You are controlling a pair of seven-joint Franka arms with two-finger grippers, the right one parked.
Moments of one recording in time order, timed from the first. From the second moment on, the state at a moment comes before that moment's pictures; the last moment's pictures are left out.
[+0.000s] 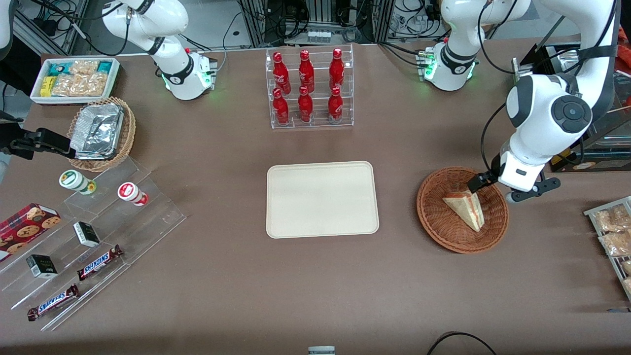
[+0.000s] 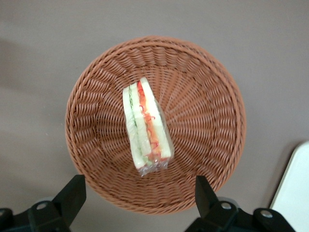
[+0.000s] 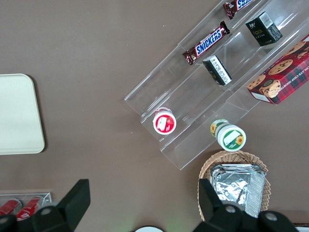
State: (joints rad) arm 0.02 0.04 -0.12 -2.19 0.02 2.28 -0.52
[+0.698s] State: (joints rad) arm 0.02 0.10 -0.12 -2.27 0.02 2.46 -0.89
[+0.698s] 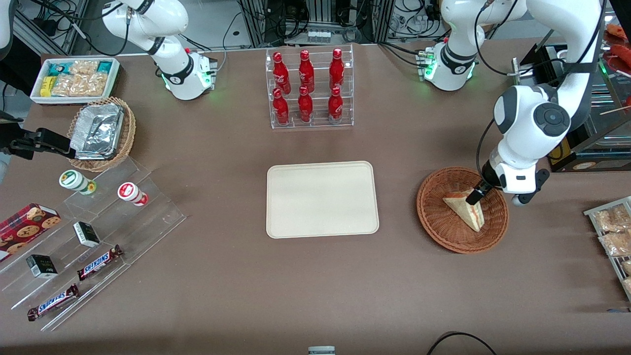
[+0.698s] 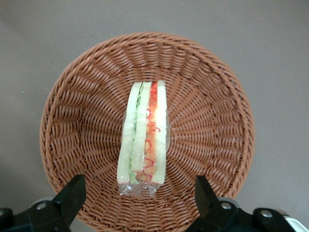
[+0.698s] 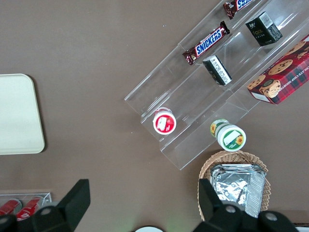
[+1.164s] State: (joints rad) arm 0.02 0.15 -0.13 -2.27 0.02 2.46 -0.89
